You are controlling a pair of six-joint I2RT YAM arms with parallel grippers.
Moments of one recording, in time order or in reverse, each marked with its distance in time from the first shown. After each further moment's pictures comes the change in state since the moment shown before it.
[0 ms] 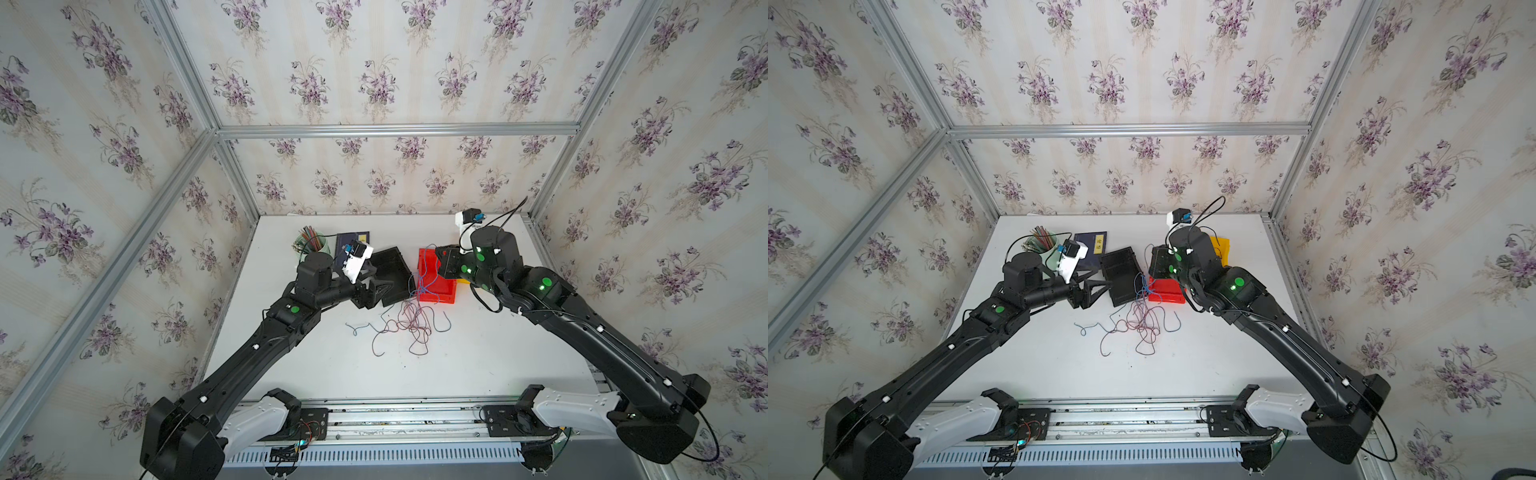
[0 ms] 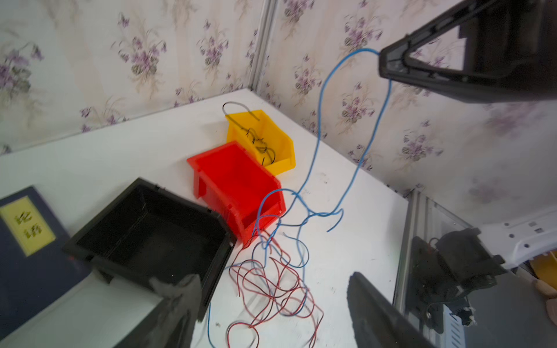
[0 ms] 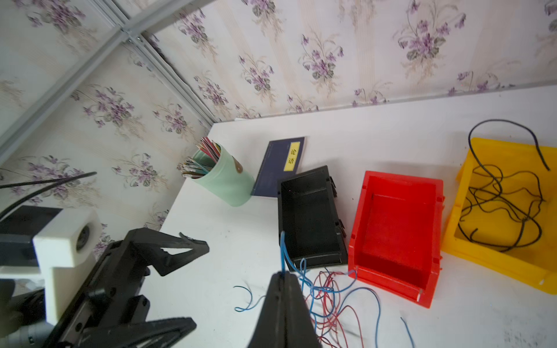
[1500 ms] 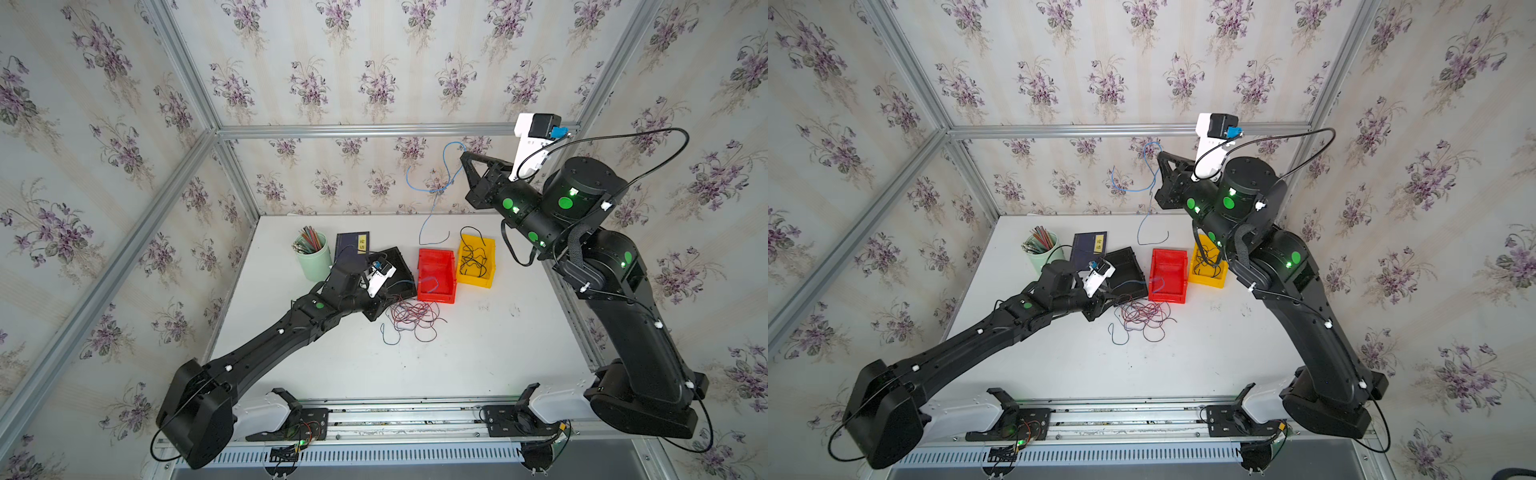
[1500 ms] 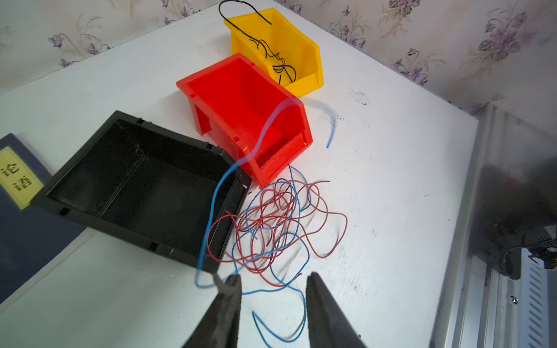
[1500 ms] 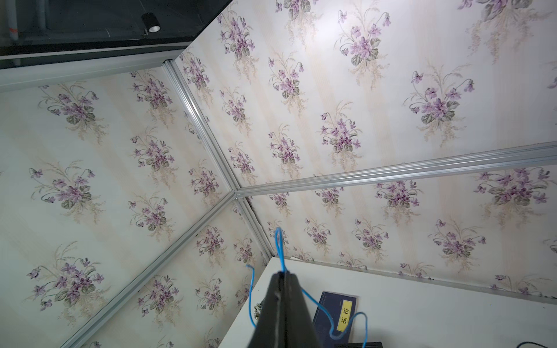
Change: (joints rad) left arm -0.113 0.097 -0.034 -0.211 -0.253 0.177; right arm -0.013 0.172 0.684 0.014 0.052 -0.159
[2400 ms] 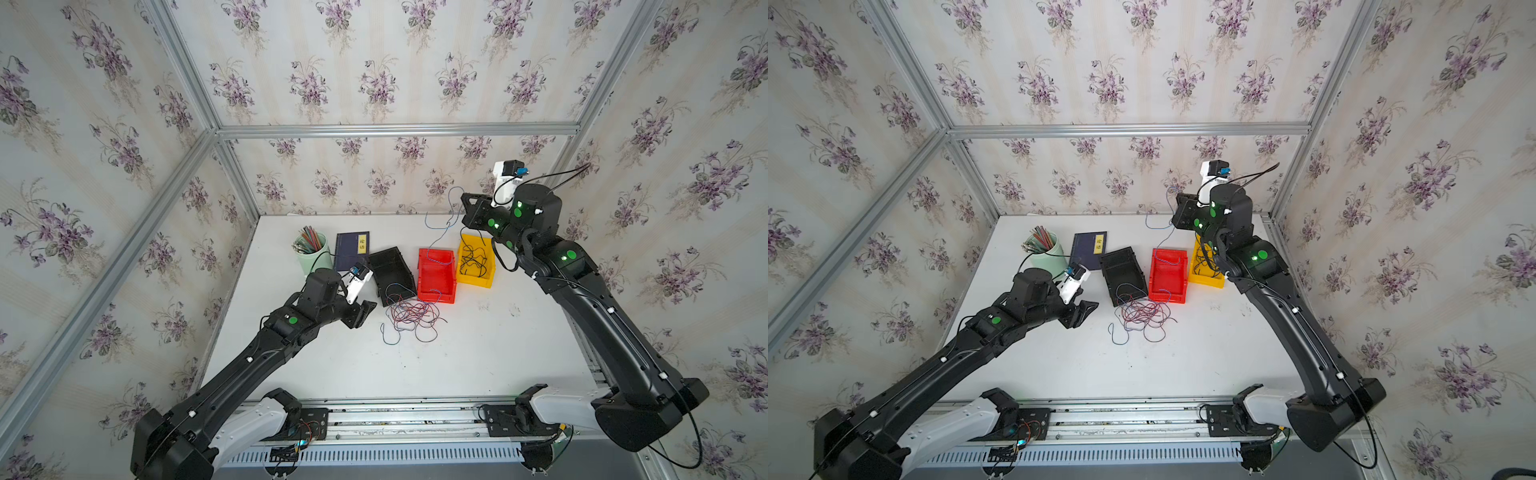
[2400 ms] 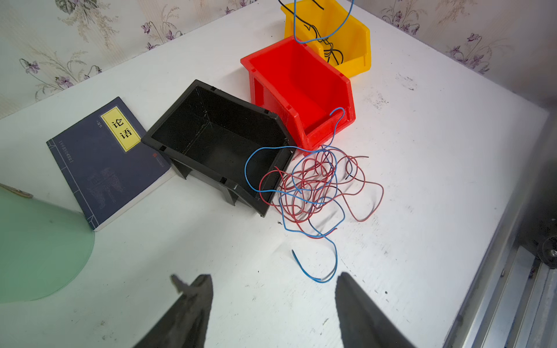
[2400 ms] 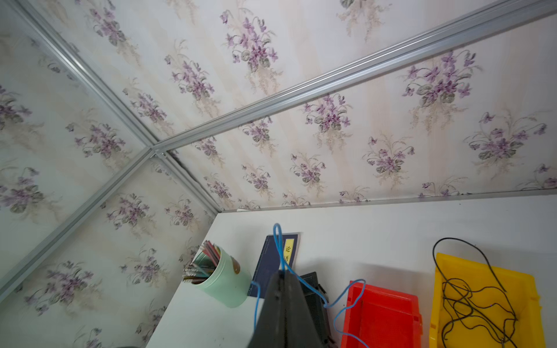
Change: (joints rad) left arm 0.062 -0.185 -0.026 -0.179 -0.106 0.026; right arm -0.301 -0.093 -0.562 0.188 -0.189 0.077
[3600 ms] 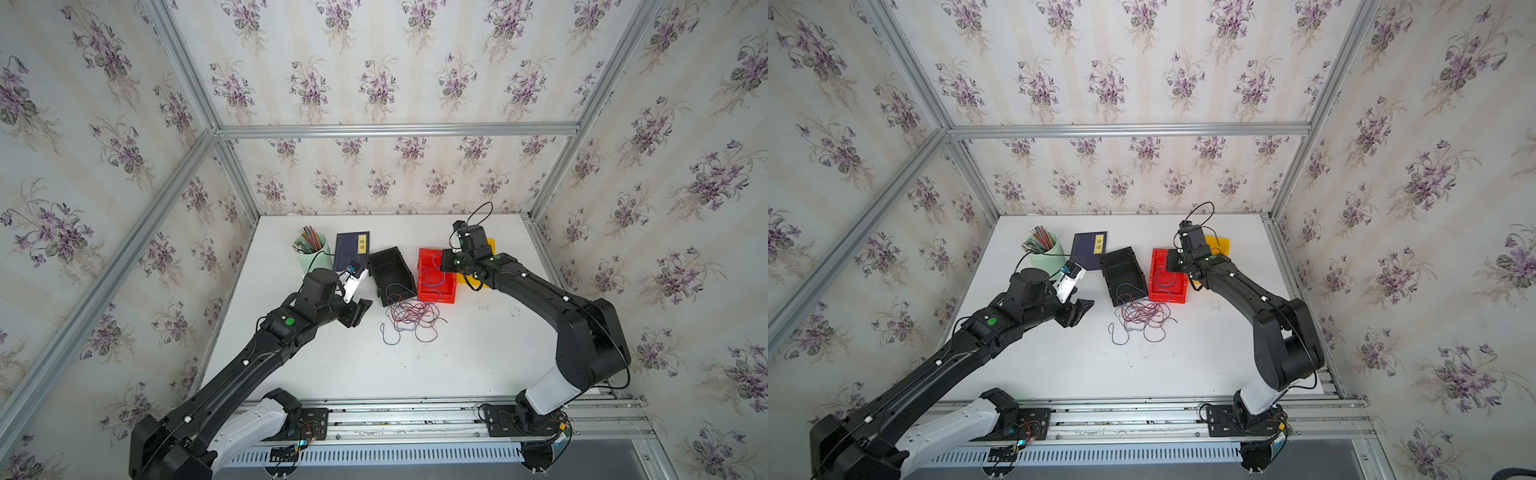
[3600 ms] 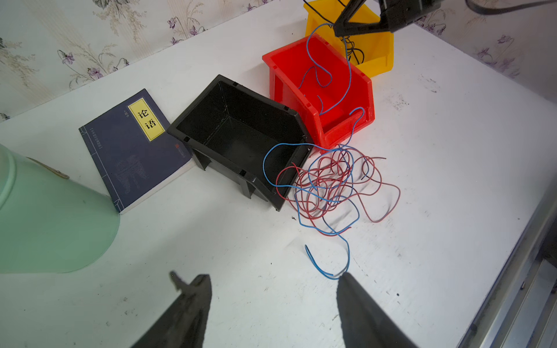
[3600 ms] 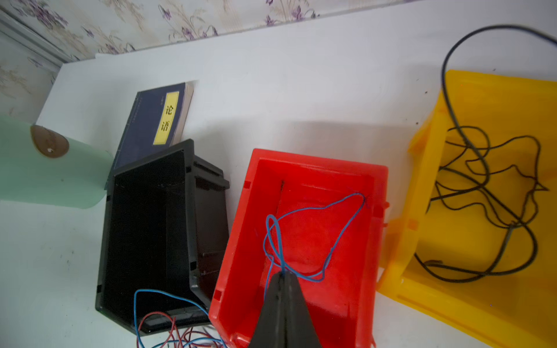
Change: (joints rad) left arm 0.007 -0.018 0.007 -0.039 -0.065 -0.025; right arm -0.057 0.349 -0.384 0.134 -0.087 -0.120
